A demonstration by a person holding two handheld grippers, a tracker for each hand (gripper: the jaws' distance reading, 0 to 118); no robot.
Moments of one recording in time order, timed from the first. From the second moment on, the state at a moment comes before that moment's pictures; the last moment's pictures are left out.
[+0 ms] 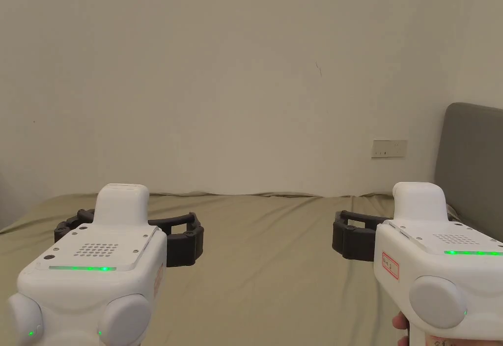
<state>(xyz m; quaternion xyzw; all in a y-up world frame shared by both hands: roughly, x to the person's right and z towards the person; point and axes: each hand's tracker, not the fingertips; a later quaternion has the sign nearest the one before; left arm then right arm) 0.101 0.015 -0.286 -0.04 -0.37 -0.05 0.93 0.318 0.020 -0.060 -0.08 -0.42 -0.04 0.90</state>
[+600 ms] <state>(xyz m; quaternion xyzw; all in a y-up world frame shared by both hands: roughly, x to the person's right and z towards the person) 0.099 0.013 -0.290 -0.05 -0.37 -0.04 0.93 0.313 0.016 -0.066 -0.08 -0.43 -0.02 0.90</state>
